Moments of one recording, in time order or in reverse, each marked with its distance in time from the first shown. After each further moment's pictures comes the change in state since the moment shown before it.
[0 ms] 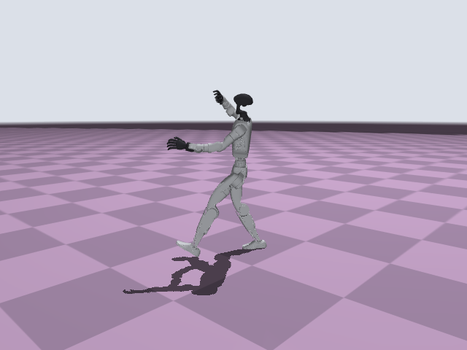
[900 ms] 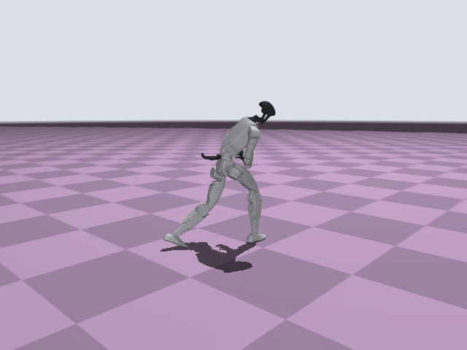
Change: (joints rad) left arm 0.808 -0.119 -0.570 0.116 0.495 -0.114 -1.454; right arm 0.611 1.308 0.652 1.003 0.148 -0.289 0.820; waist -0.141 0.484 0.528; left_leg 0.834 -0.093 0.150 0.304 -0.390 -0.208; right_leg -1.155 0.017 -0.044 0.415 0.445 0.380
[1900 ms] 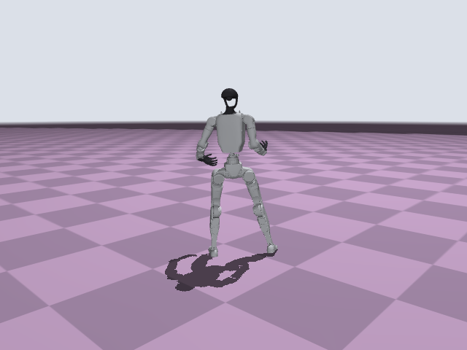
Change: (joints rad) left arm 0.178 0.060 0.700 -0.422 -1.583 0.276 0.374; right arm 0.759 -0.312 -0.904 -0.724 1.466 0.881 0.246; waist -0.195 -0.418 -0.398; left_leg -0.399 0.075 0.043 -0.033 0.188 0.138; right_leg 1.023 -0.625 -0.350 -0.665 0.131 -0.011
